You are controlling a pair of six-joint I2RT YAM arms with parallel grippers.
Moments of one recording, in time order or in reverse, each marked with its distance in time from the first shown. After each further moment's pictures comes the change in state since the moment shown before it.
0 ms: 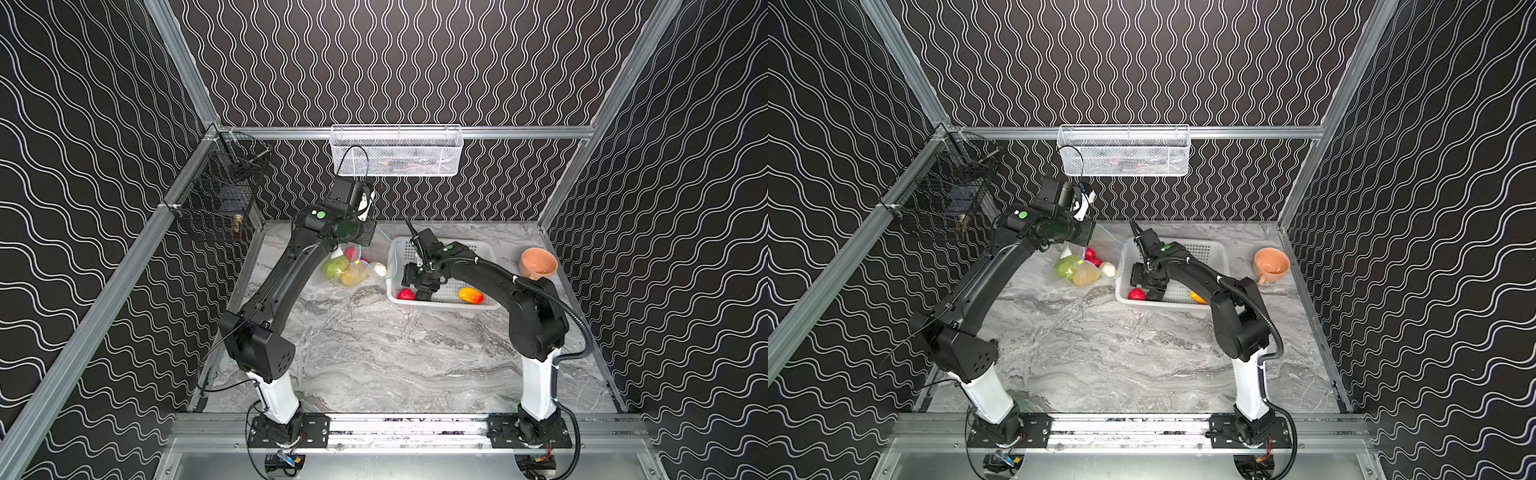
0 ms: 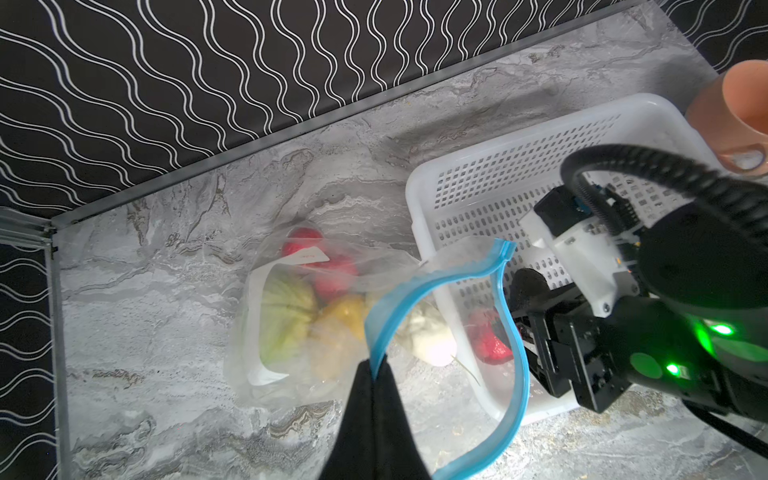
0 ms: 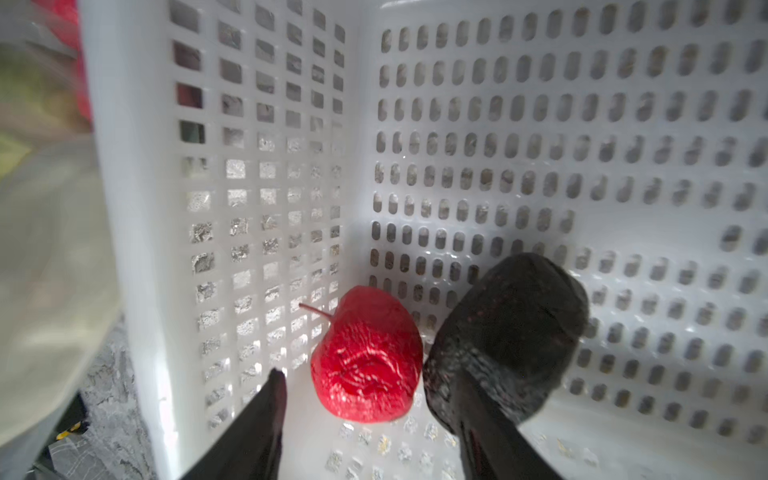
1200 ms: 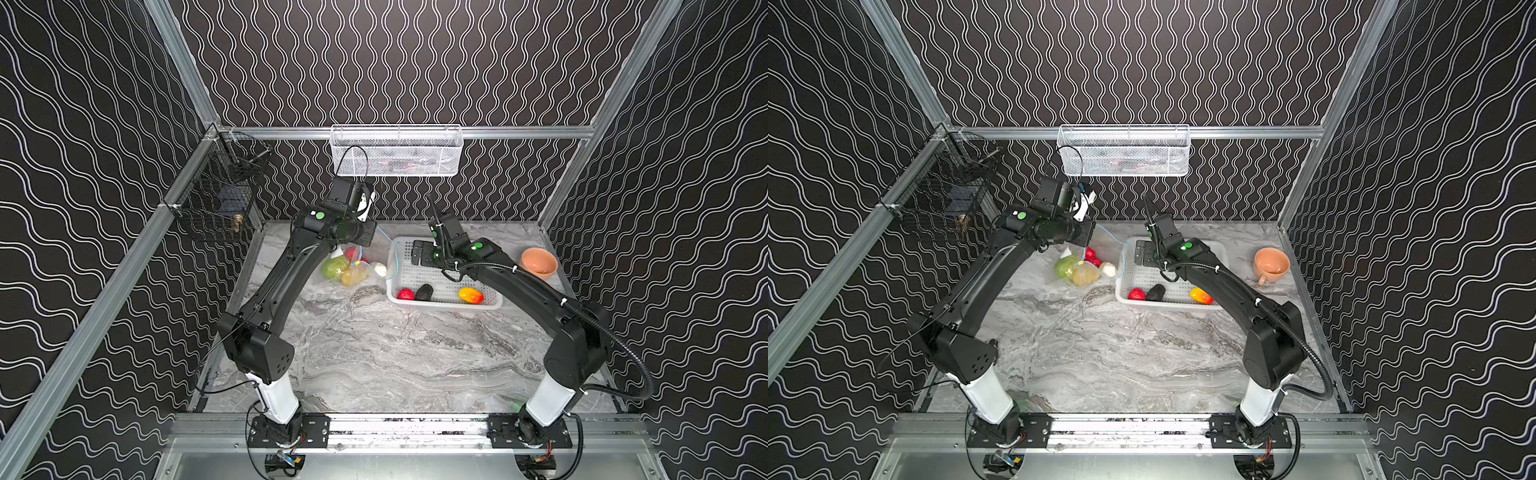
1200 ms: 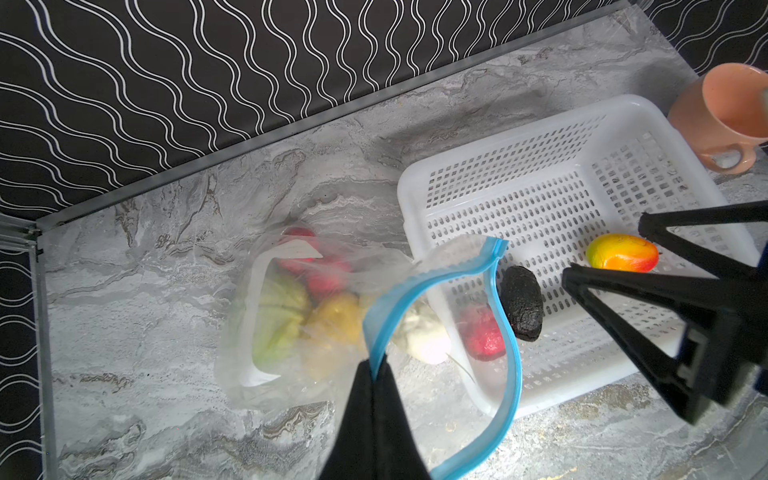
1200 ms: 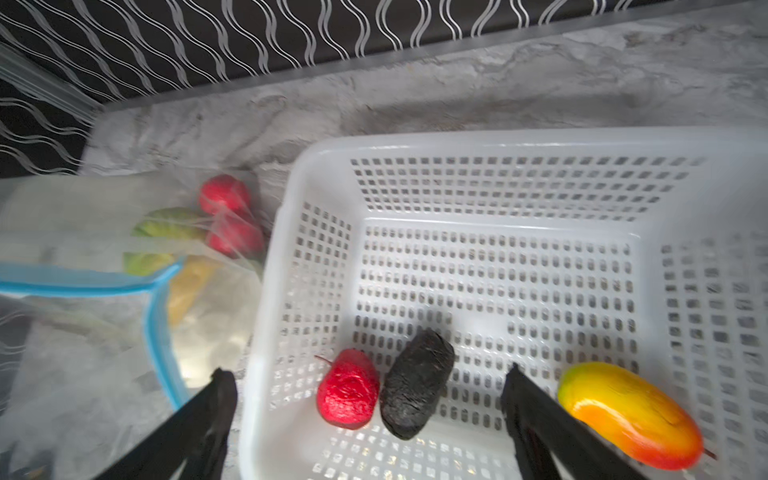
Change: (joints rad) left arm 0.001 -0.010 -0.011 0.001 0.028 -0.004; right arm 0.004 -0.272 -0.059 0.082 0.312 -0.114
